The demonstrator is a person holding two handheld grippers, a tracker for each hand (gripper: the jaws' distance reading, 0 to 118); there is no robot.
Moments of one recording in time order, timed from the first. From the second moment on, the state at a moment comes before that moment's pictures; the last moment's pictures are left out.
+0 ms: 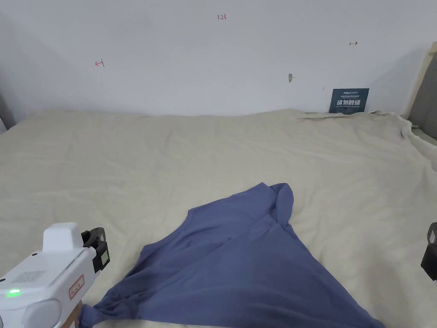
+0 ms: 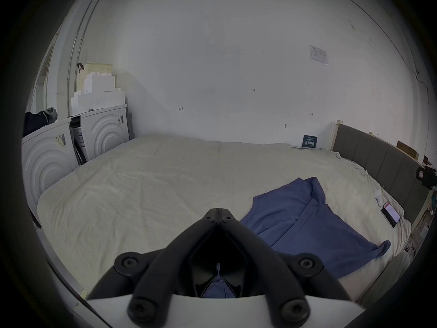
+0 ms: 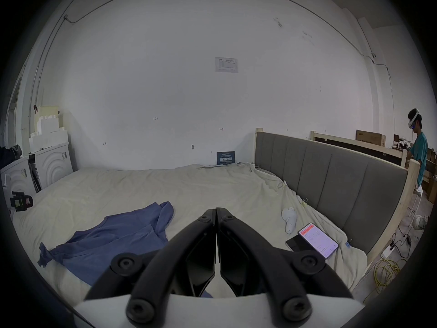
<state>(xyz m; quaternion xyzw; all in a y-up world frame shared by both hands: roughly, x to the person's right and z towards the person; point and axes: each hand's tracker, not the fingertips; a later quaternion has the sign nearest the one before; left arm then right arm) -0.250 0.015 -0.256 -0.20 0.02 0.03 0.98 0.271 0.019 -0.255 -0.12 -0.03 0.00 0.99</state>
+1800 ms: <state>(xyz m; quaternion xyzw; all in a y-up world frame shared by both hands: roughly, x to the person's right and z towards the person) -0.034 -0.083 -0.688 -0.45 -0.18 -0.10 0.87 0.319 -0.064 -0.319 -0.26 -0.09 -0.04 0.96</state>
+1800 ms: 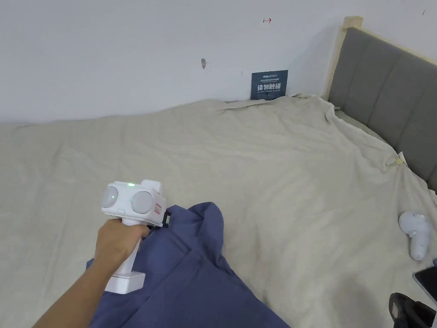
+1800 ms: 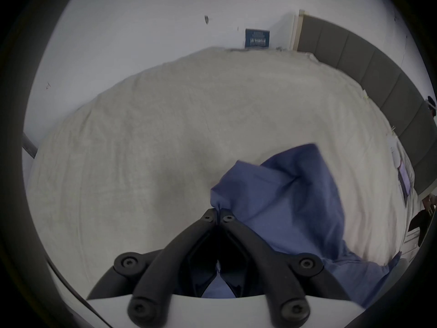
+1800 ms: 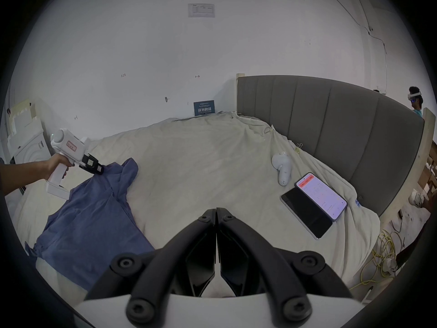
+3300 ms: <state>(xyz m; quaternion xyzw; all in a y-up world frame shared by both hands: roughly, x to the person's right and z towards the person) -0.119 0.027 -0.582 -0.37 -0.15 -0.07 0.92 0.285 -0.048 -0.328 -0.32 0.00 -0.12 0.94</state>
